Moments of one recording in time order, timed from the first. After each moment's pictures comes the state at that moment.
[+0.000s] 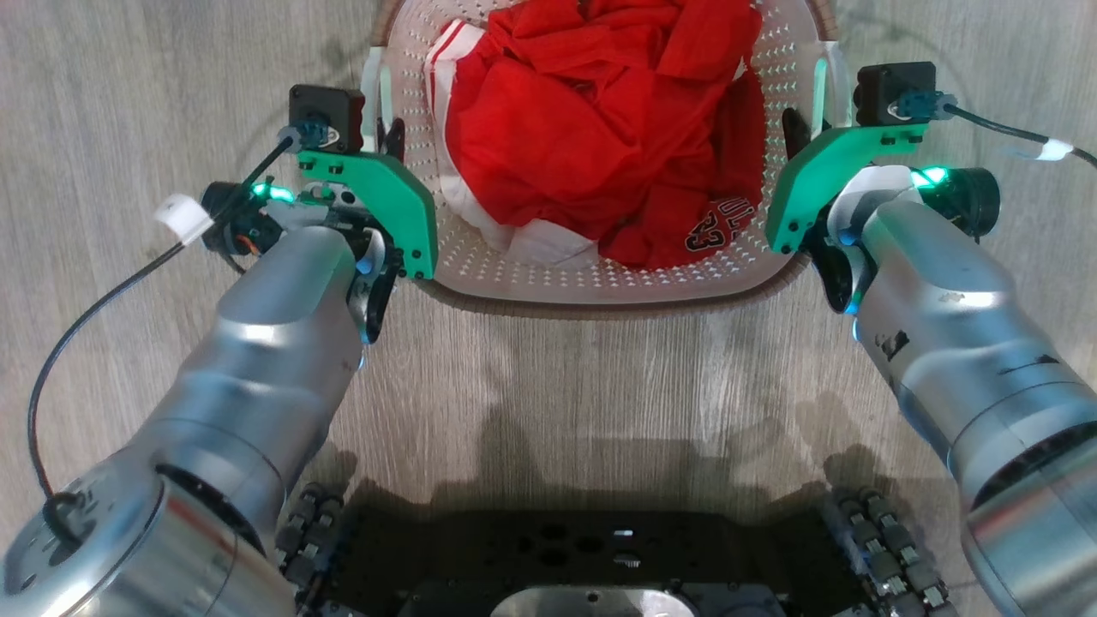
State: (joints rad) left arm -1.05 0.01 -0.99 1.24 -0.92 0.05 -0.24; right arm -1.08 -0.07 0.72 1.29 0.79 0.13 -0.21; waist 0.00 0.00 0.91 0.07
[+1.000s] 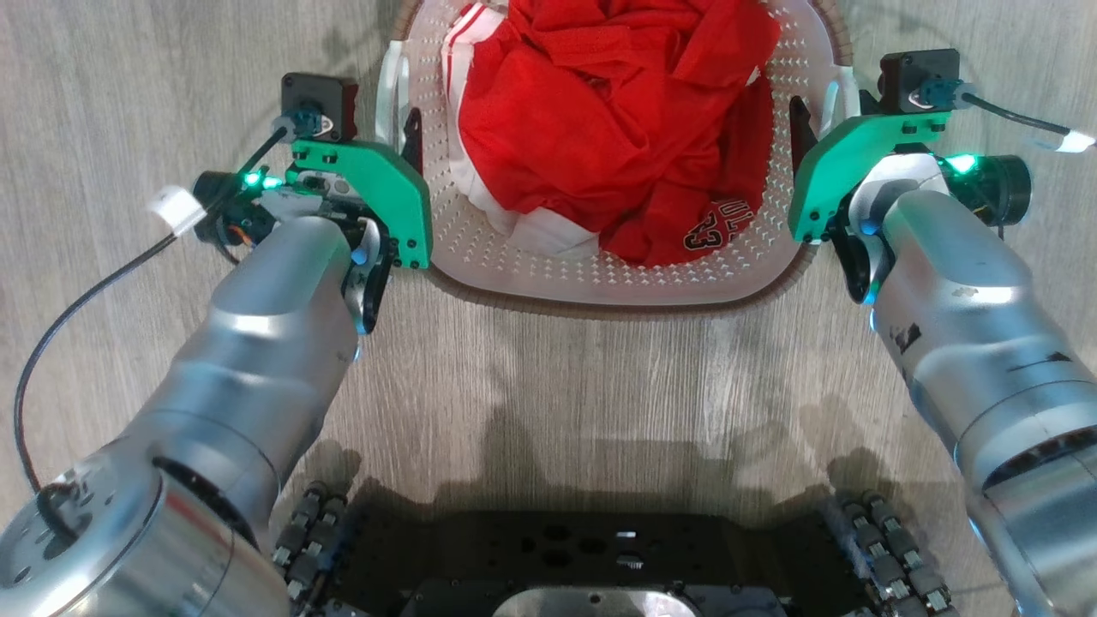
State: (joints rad) left arm -1.07 0.02 -1.03 1.24 -0.96 0.07 -0.26; right arm -1.08 -0.07 0.45 1.30 0.50 0.13 -0.19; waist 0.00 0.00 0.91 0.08
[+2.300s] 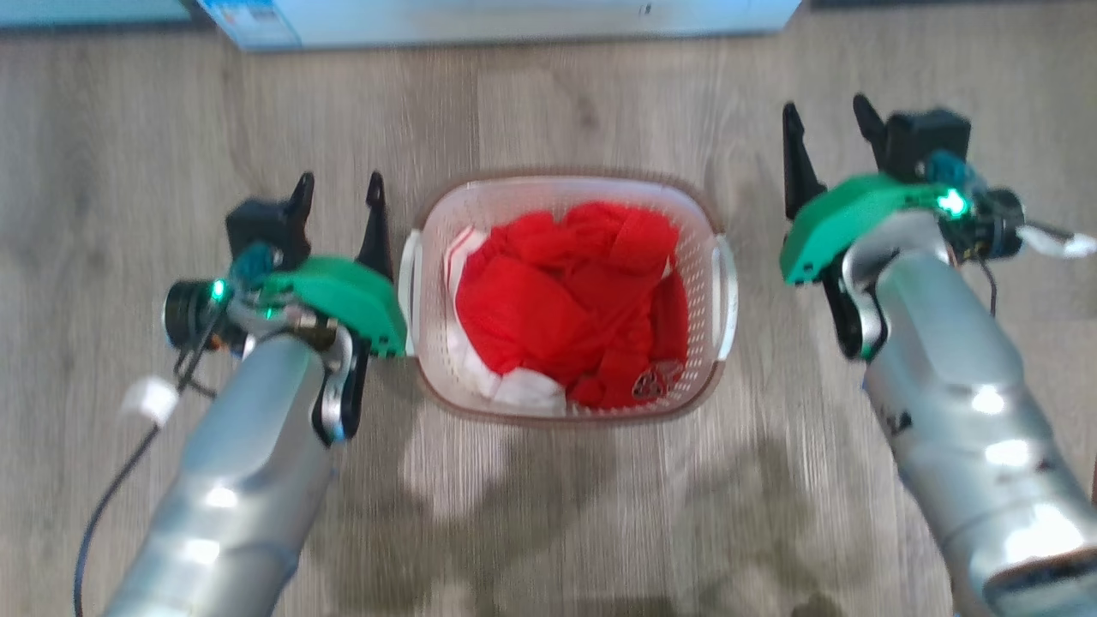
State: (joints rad) left arm -0.64 0.13 -0.50 0.69 -0.51 0.16 -0.26; right arm -0.80 -0.07 0.22 0.85 0.26 0.13 -0.25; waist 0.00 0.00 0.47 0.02
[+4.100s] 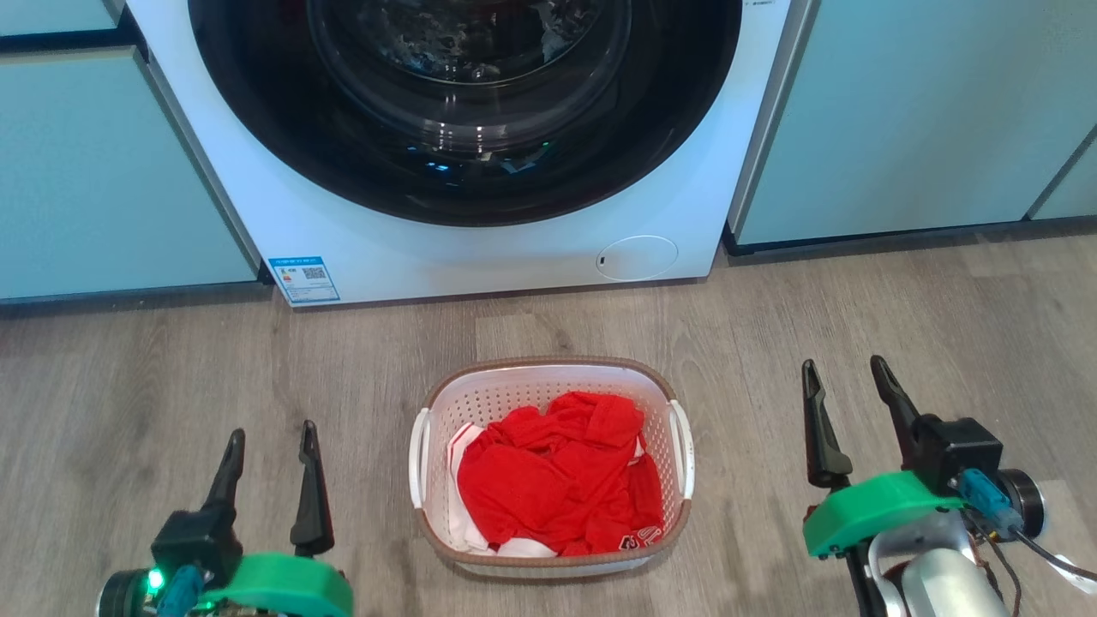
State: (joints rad) left arm 0.14 0.06 -0.09 0.08 -0.17 0.07 -0.26; right arm -0.03 -0.05 0.10 0.18 0.18 0.13 -0.25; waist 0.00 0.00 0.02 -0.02
